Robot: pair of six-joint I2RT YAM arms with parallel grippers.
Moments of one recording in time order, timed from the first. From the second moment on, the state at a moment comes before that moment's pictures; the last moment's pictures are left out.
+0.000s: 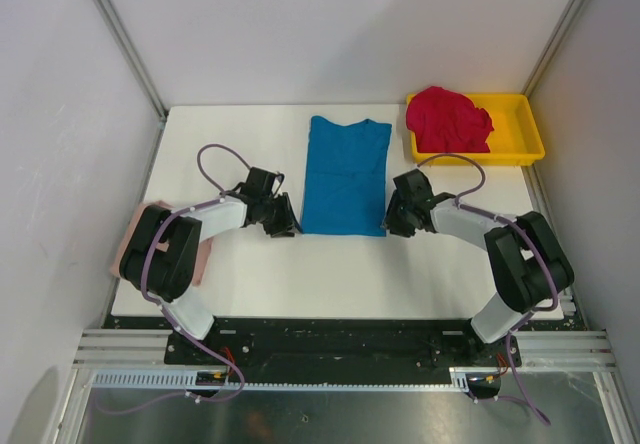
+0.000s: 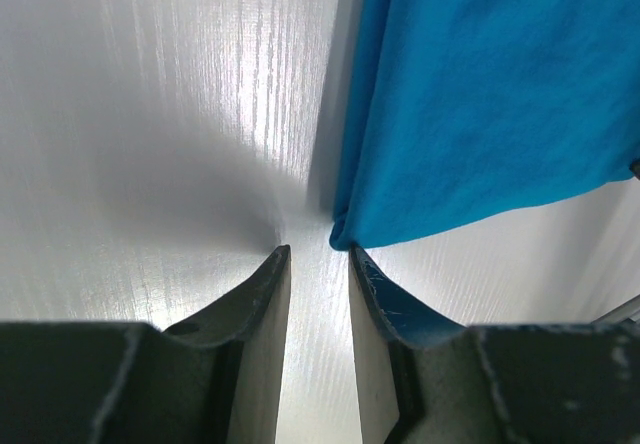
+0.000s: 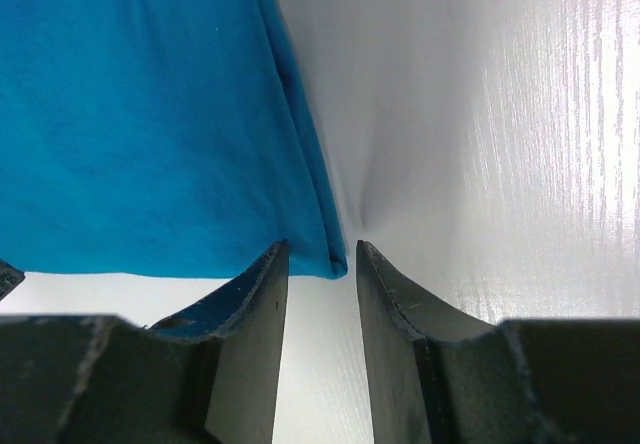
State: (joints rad) left arm -0.37 1.68 0.88 -0.24 0.29 -0.63; right arm 0.46 1.61 0.89 -0.26 0.01 0.80
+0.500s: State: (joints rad) left arm -0.37 1.67 0.87 -0.24 0.29 -0.63; right arm 0.50 1.65 0.88 -0.27 0.05 0.80
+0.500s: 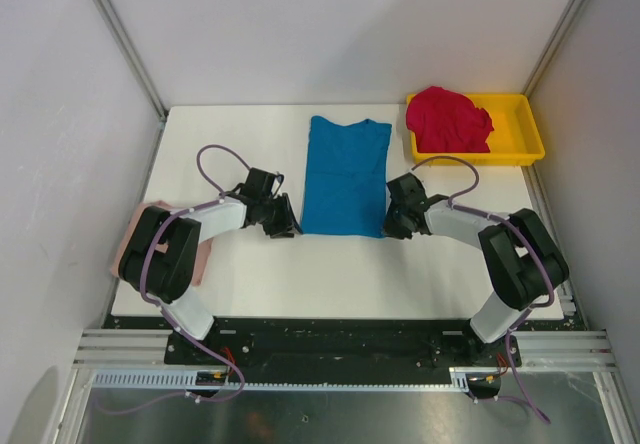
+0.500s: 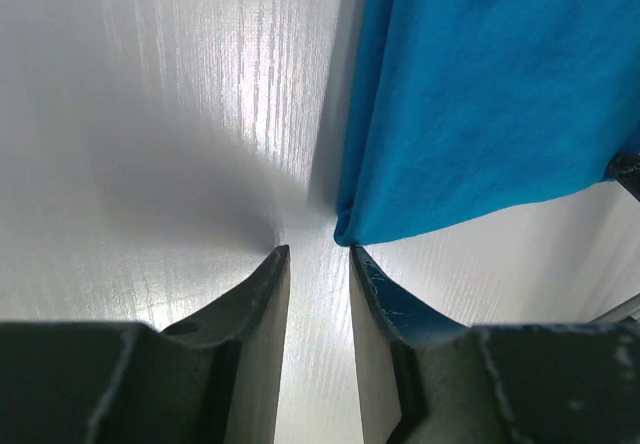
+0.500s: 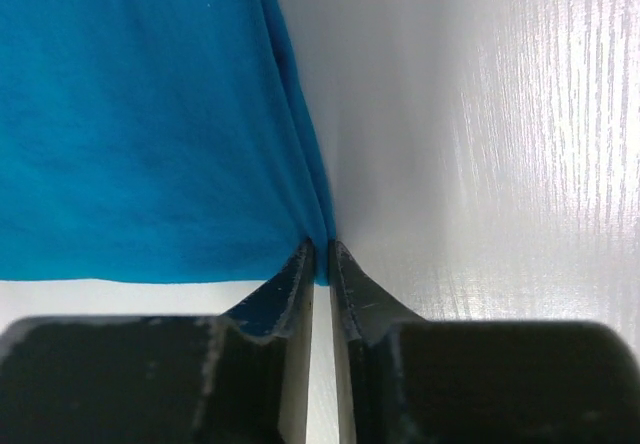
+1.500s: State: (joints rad) left arm -0.40 1.72 0.87 -0.13 0.32 -0.69; right arm 0.49 1.66 0.89 -0.26 0.04 0.80
